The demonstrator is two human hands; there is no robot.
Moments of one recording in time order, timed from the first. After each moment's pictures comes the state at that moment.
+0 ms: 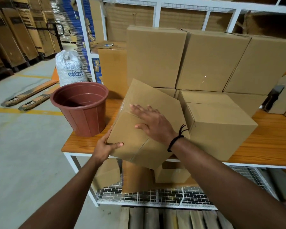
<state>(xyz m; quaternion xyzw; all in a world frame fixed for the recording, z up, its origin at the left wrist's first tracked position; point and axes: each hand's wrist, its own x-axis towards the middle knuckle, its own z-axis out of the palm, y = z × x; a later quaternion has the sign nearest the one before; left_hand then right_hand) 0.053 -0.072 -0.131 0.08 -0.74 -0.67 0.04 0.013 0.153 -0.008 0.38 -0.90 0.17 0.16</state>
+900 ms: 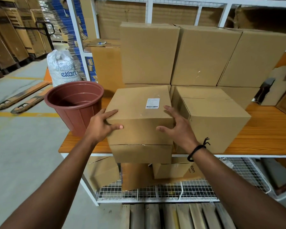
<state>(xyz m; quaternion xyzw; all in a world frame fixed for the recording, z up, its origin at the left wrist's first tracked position) 0.044 -0.070 -0.032 -0.02 -0.90 -0.40 0.13 0.040 0.228 -0.025 0.13 -0.89 0.42 0.12</state>
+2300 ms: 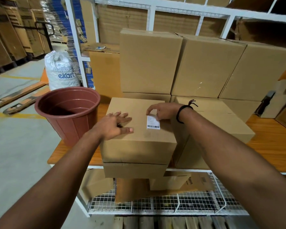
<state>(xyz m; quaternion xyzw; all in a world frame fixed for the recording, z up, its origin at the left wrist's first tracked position) -0.030 -0.051 -0.012 -0.15 -0.97 -0.20 -0.03 -0.098 0.192 0.059 0.21 -0.96 0.06 -0.17</state>
